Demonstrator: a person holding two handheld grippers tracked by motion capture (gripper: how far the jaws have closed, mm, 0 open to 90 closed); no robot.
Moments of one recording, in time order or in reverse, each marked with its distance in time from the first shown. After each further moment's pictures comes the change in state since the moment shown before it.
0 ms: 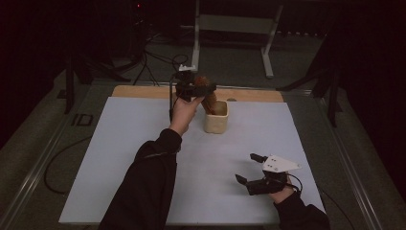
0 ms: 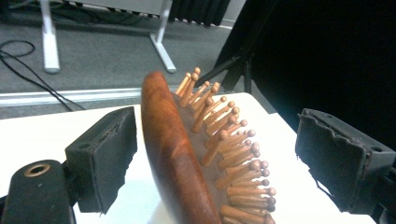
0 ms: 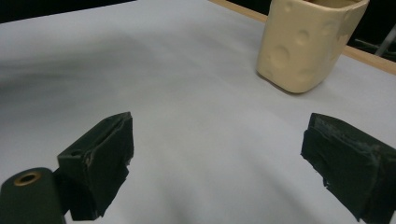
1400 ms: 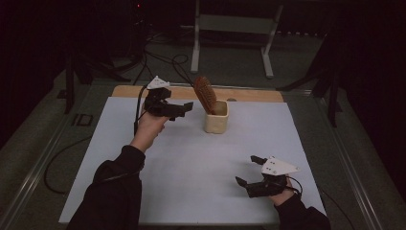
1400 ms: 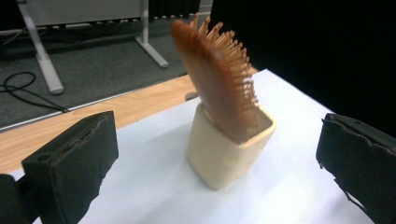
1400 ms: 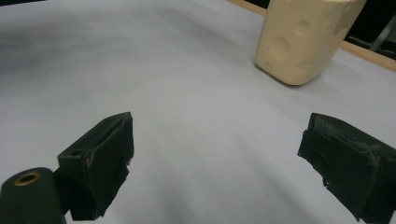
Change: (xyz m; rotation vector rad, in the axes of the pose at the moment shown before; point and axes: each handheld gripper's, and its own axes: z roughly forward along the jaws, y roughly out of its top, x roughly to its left) left arm 0.029 -0.033 -0.098 0.039 -0.053 0.227; right arm 0.005 -0.004 -0.001 0.026 -0.023 -0.016
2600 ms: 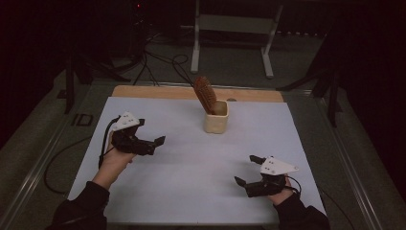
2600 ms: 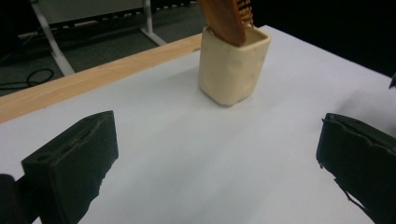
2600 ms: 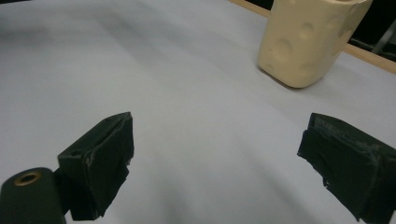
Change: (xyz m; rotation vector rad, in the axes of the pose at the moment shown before) left arm 0.004 -0.091 -0.084 0.030 0.028 0.102; right arm 0.000 0.001 0.003 -0.001 0.007 -0.018
